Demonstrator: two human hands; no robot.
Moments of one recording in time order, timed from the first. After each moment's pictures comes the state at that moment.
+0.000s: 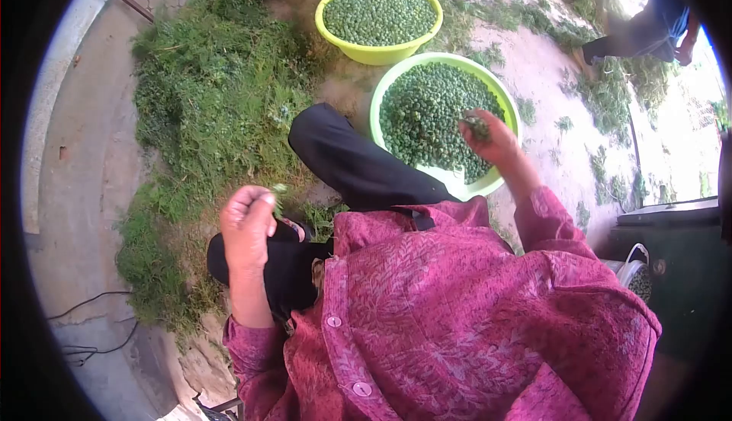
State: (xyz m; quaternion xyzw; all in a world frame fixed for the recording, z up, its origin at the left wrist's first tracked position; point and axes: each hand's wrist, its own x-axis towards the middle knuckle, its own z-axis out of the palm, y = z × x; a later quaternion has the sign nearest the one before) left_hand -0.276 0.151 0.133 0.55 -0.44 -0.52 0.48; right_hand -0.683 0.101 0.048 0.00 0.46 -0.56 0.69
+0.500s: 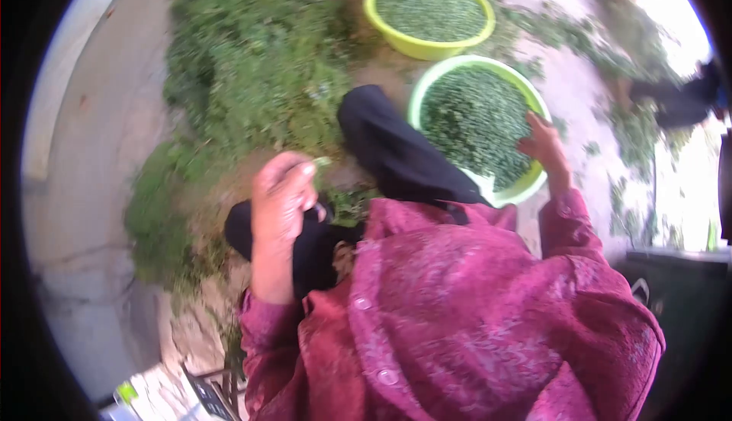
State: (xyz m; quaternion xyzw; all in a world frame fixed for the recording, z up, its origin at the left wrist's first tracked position) left_hand -0.279 0.150 0.143 0.48 -0.34 -0.60 0.54; right_hand -0.743 0.090 0.007 -0.36 0.70 -0.39 0.48
